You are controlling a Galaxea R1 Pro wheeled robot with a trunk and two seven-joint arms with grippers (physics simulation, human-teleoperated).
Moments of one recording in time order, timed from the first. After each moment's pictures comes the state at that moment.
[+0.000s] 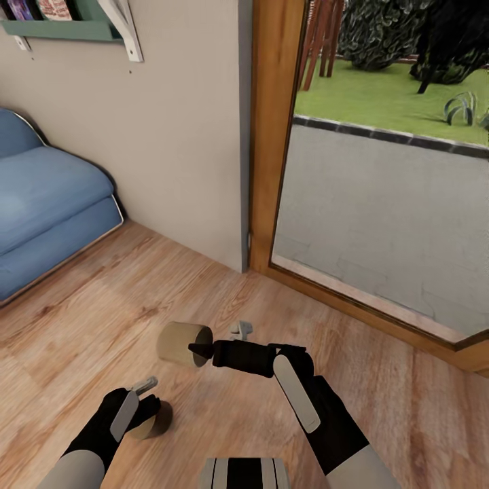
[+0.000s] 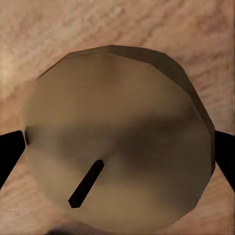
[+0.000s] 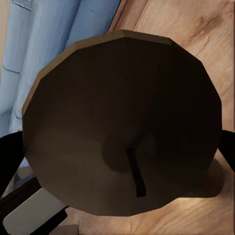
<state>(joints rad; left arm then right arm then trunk) -0.55 0.02 0.23 -0.63 0.35 0.62 0.29 -0.53 0.17 0.36 -1.24 -0.62 0.78 0.35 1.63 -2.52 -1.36</state>
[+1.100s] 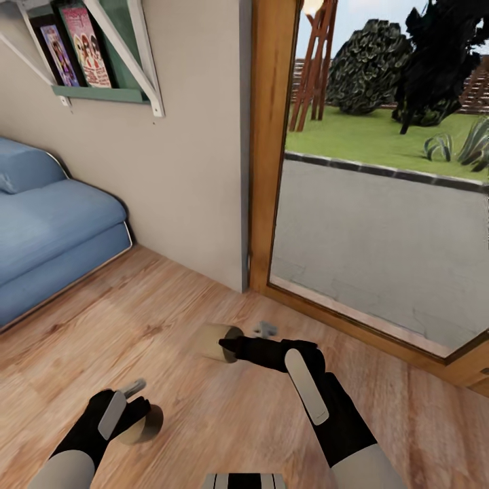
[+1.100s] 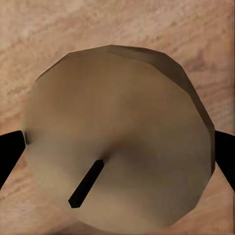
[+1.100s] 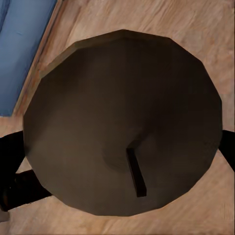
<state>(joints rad) -0.56 0.05 0.32 -0.63 0.36 0.66 0.29 -0.53 0.17 0.25 -1.25 -0.60 0.84 0.03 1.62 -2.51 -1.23</state>
